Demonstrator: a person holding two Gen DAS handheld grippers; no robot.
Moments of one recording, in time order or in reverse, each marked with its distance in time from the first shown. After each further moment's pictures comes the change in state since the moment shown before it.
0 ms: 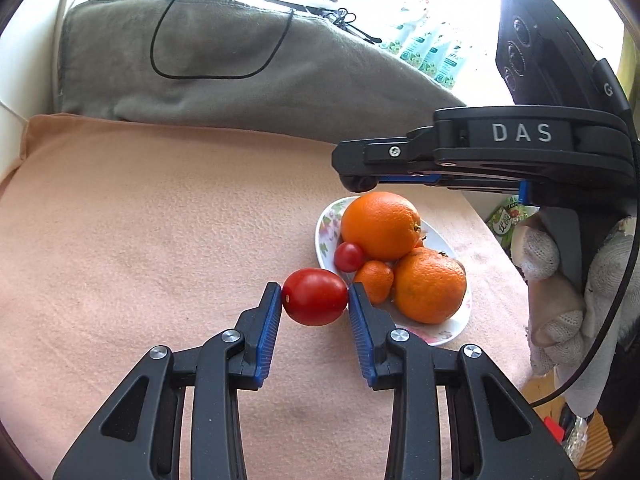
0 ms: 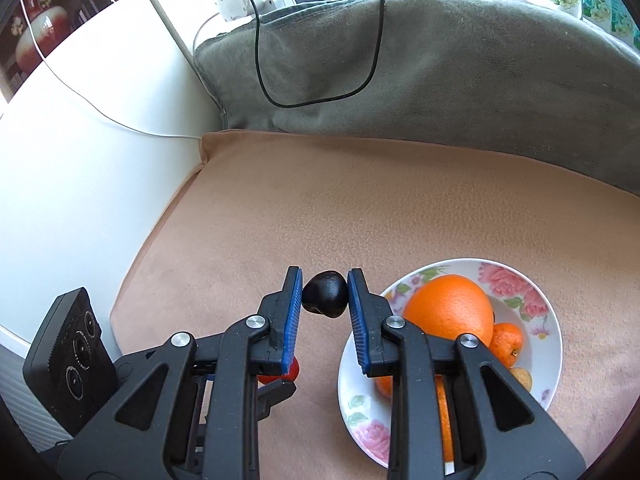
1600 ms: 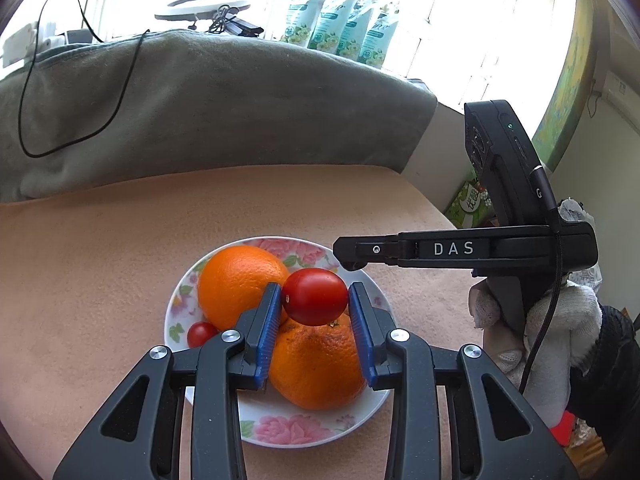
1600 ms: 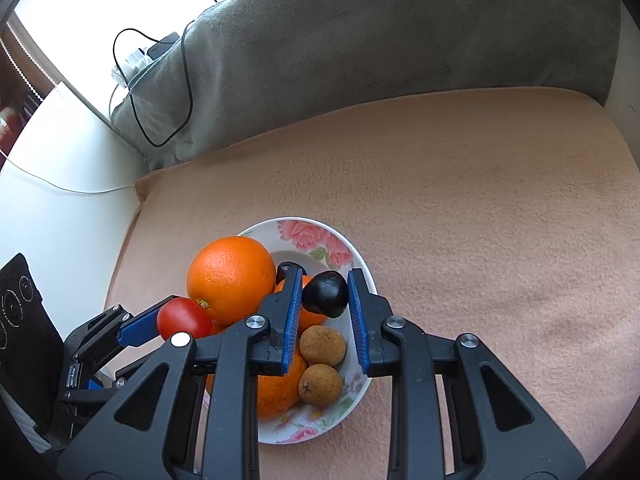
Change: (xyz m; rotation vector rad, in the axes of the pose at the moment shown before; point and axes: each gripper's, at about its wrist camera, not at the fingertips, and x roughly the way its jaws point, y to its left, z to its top) left arm 0.058 -0.098 0.046 0.189 0.021 -0.079; right arm -0.034 -0.156 -0.049 0.265 -0.032 -0.020
